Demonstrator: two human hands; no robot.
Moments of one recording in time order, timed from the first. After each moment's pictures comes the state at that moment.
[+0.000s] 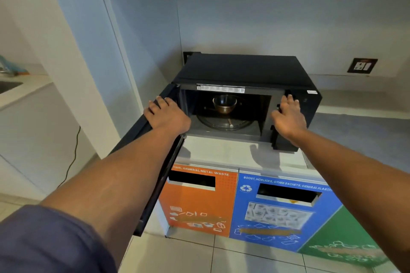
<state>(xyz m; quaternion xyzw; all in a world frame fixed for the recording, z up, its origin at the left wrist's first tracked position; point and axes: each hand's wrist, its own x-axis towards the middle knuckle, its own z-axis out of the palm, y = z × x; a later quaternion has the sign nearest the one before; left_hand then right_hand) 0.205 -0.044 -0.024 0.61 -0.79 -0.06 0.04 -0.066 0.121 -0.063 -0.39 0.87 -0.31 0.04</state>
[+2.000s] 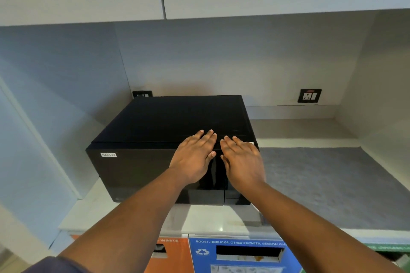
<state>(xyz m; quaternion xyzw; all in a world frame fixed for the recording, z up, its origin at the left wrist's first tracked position) -0.046 -0.019 -0.044 0.20 -0.97 0.02 0.13 -0.166 0.116 -0.068 -0.51 0.82 -0.17 -0.20</state>
